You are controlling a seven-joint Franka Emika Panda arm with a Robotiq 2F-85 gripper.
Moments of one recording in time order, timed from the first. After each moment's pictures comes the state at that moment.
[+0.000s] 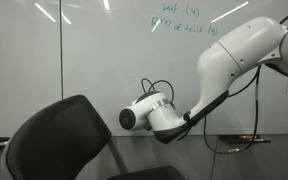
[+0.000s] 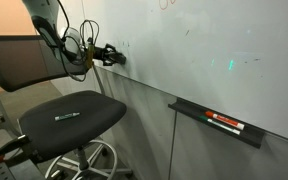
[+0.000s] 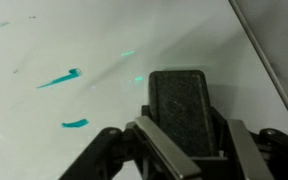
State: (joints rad) arm 0.44 0.89 0.21 -1.38 -1.67 1.82 0.89
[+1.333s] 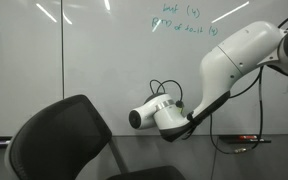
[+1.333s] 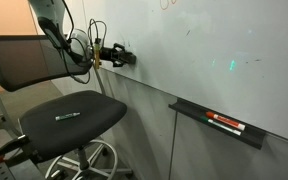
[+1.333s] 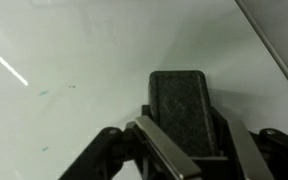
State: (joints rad) arm 0.41 0.89 0.16 -1.40 -1.61 1.65 0.86
